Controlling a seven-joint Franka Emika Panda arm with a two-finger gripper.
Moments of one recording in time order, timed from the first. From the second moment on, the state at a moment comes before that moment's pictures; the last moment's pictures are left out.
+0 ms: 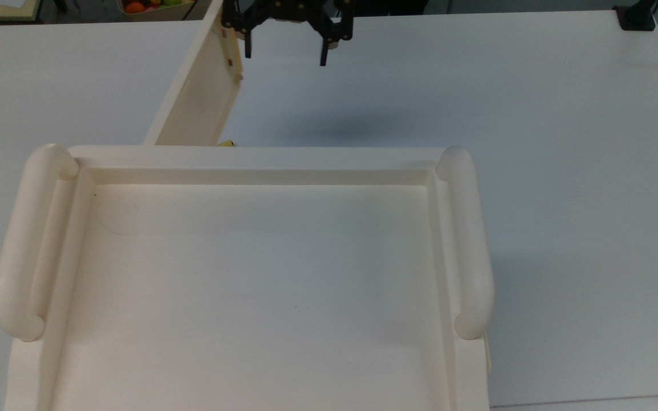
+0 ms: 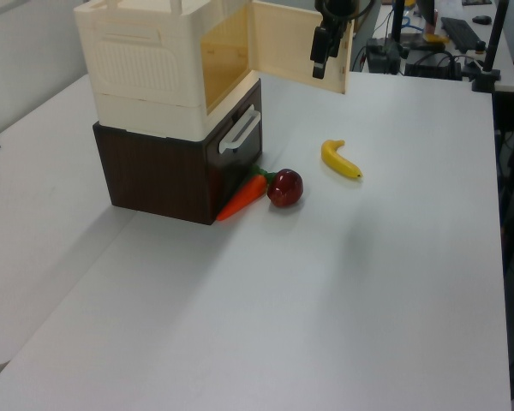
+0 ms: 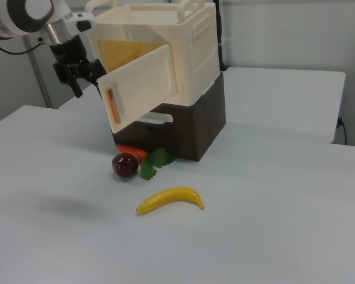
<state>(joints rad) 0.23 0.19 -0.06 -1.38 -0.12 1.70 0.14</state>
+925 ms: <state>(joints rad) 0.19 0.15 -0.07 -1.54 -0.05 1.70 0.10</state>
